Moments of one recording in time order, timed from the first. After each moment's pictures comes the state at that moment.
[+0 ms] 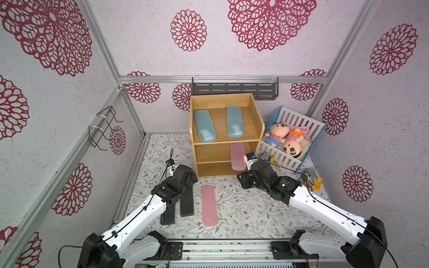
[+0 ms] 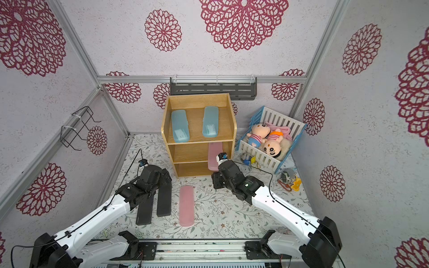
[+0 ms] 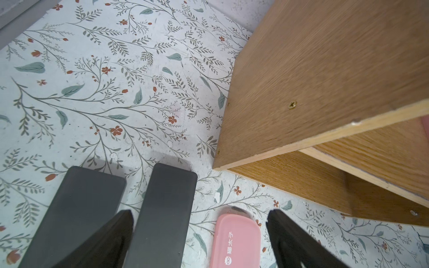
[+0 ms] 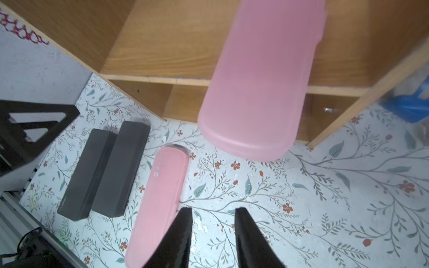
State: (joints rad) left arm -0.53 1.10 0.77 -0.48 -0.43 -0.85; right arm 0.74 1.21 0.98 -0.50 0.09 0.47
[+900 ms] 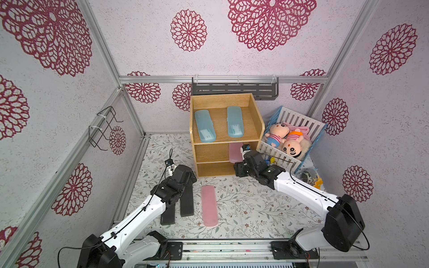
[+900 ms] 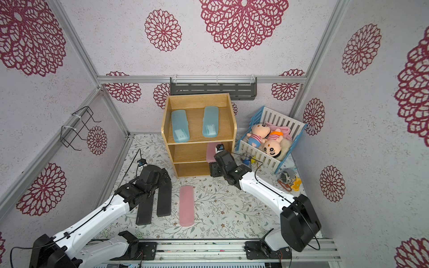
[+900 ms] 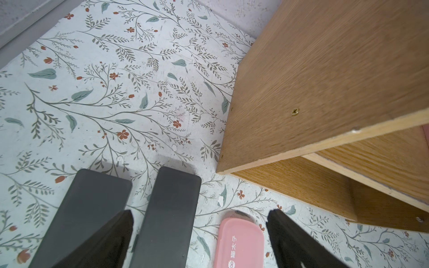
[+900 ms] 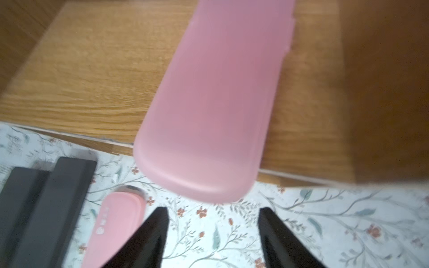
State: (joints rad) left arm -0.53 1.08 0.77 -0.50 -0.46 -0.85; right arm 0.65 1.40 1.07 -0.38 0.17 0.37
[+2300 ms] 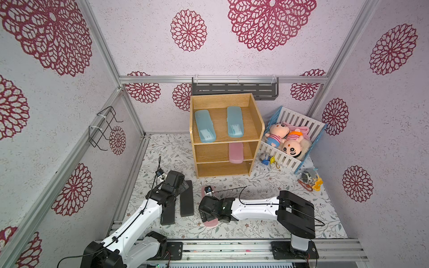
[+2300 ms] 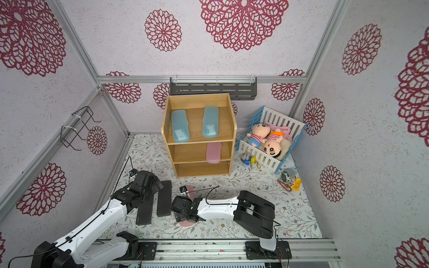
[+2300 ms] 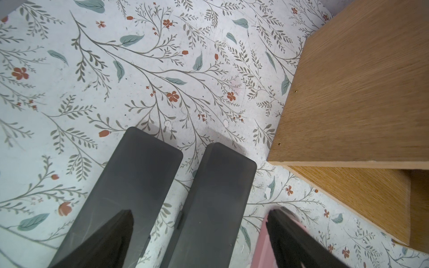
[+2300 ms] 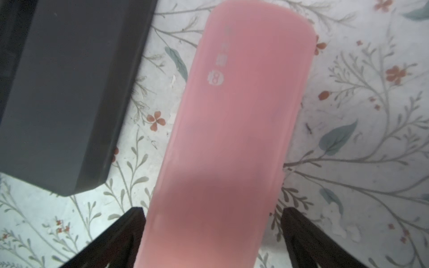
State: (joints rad) left arm -0.38 1.04 0.64 -0.57 -0.35 -0.93; right arm 1.23 1.86 1.16 -0.42 0.29 0.78
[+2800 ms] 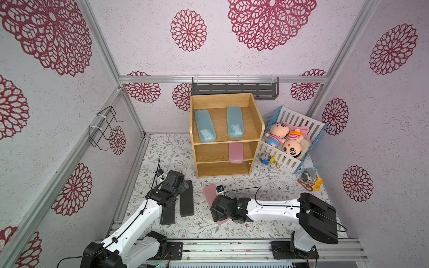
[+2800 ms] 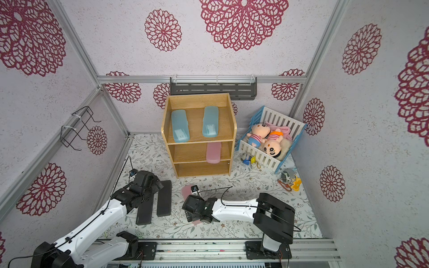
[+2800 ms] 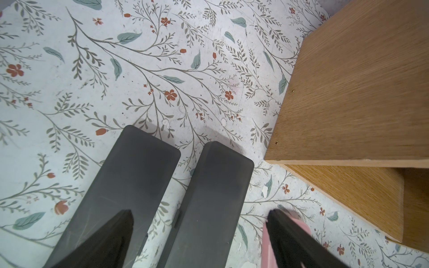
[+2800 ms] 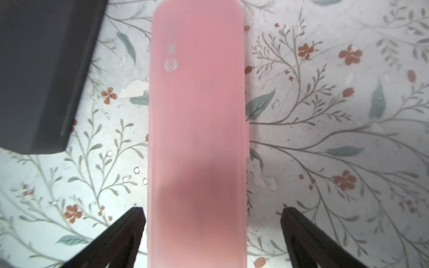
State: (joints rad) left arm -0.38 1.03 0.64 -0.57 -0.34 -0.94; right arm 1.20 1.62 0.94 -0.40 0.28 0.74
